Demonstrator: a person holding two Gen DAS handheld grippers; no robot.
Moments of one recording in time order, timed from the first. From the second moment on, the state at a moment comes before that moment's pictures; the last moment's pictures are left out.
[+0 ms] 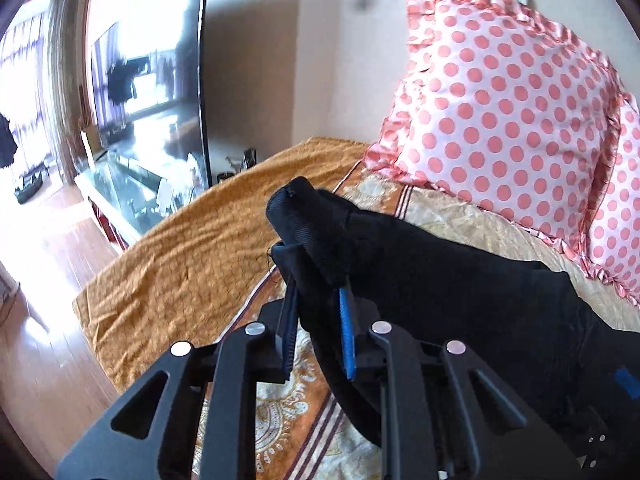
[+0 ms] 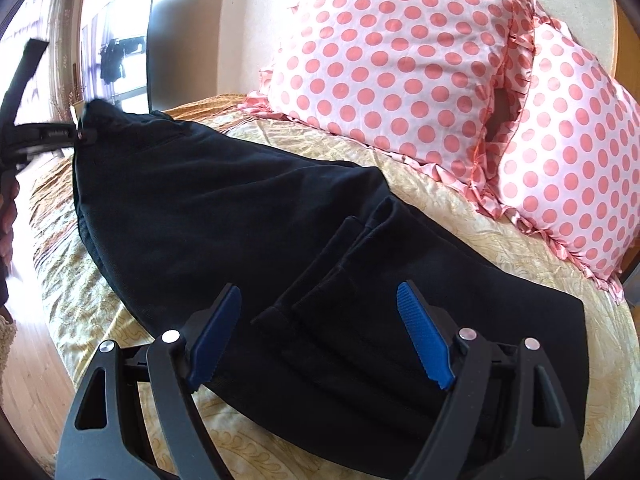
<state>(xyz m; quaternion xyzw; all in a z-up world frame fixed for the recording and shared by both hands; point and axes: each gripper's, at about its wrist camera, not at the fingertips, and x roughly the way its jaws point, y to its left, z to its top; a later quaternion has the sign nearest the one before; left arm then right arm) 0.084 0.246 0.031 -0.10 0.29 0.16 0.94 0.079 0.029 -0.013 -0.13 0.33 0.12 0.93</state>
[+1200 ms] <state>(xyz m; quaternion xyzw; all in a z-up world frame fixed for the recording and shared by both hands) 0.104 -0.145 0.073 0.03 0.26 -0.24 0.93 0.012 -0.233 -0.017 0.03 0.32 -0.14 0.94</state>
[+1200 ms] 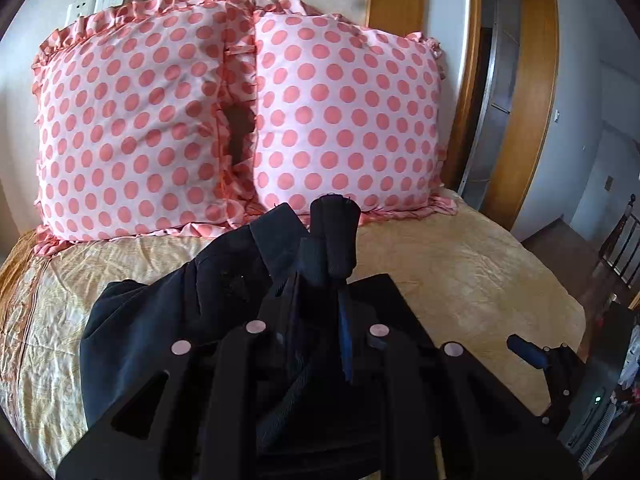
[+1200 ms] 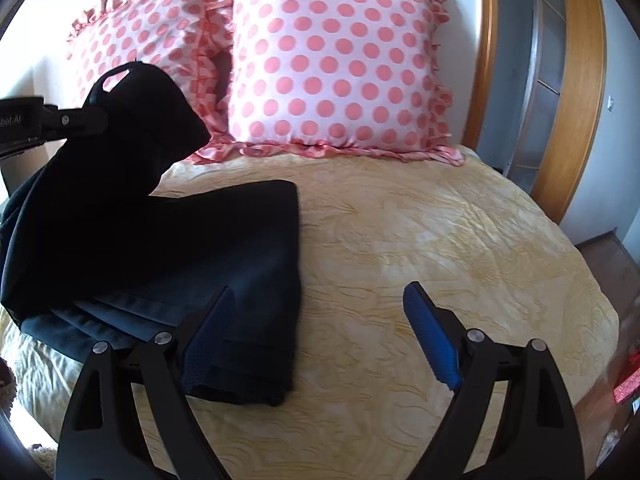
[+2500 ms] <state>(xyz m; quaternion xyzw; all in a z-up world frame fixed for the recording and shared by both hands) 0.067 -0.094 0.047 -0.02 0.27 -0.24 0.93 0.008 -0.231 0.029 0.02 0.24 -0.11 0.96</state>
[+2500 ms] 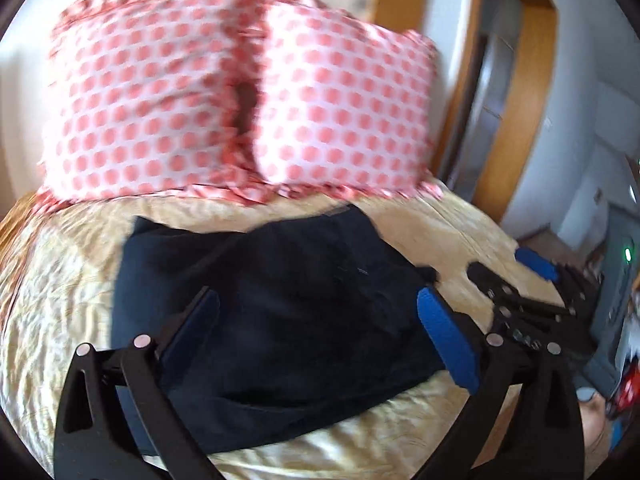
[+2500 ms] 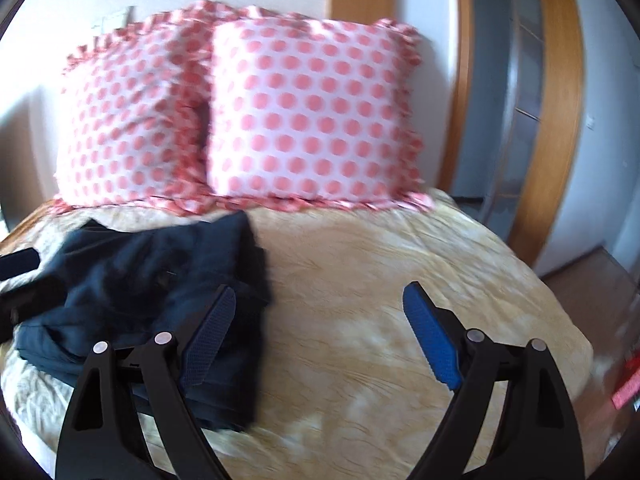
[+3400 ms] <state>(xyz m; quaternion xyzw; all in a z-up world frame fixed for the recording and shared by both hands) 0.107 -0.055 -0.012 0.03 0.35 -0.11 0.93 0.072 -0.182 -0.007 0.01 0.34 -0.02 0.94</state>
